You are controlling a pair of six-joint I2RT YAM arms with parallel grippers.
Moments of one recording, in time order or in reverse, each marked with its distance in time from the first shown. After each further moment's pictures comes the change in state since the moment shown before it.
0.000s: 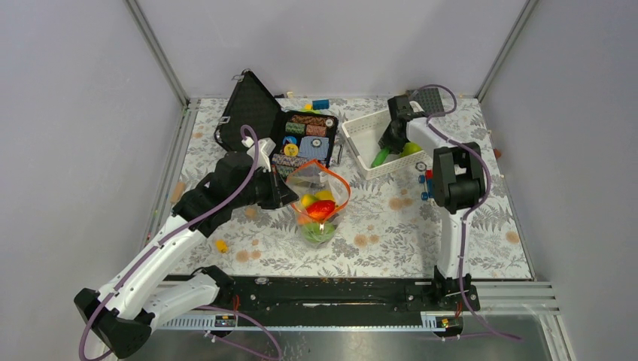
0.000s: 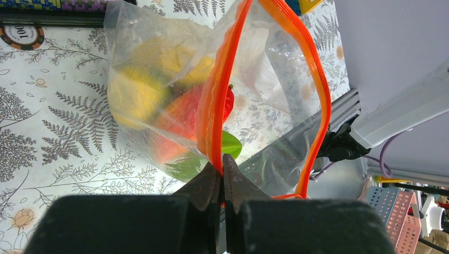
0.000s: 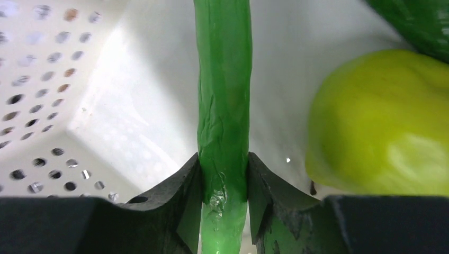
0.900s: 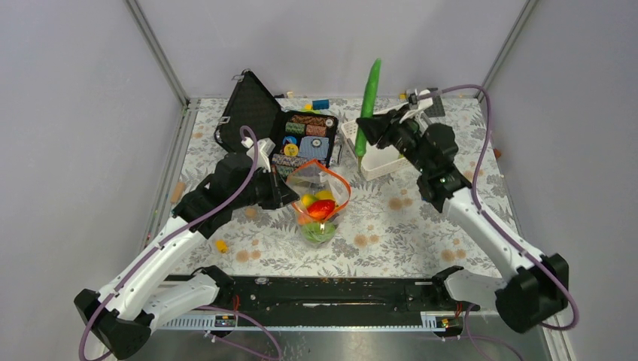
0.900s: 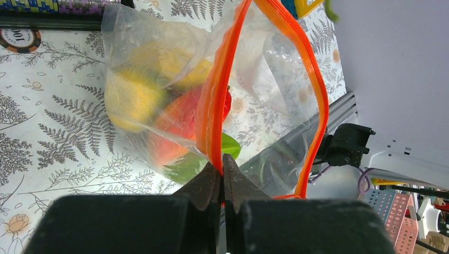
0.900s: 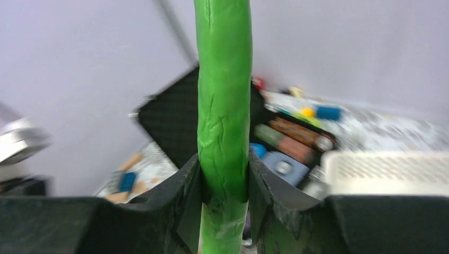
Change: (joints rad) left arm 0.000 -0.008 -0.021 0.032 0.000 -0.011; right arm 0.166 -0.974 -0.742 0.893 -0.323 -0.323
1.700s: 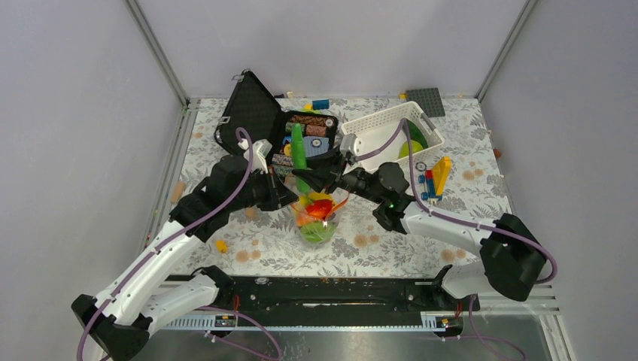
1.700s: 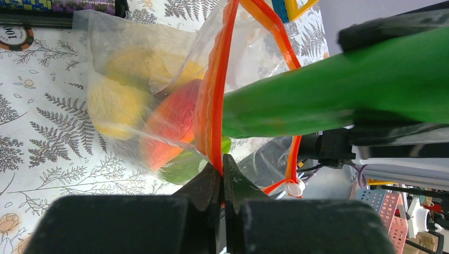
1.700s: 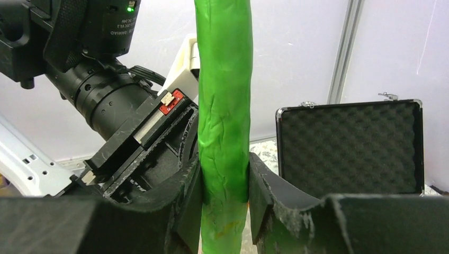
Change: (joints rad) left arm 0.000 -0.034 -0.011 0.003 0.008 -0.027; right arm 0.473 0.135 -0.183 0.645 -0.188 -0.221
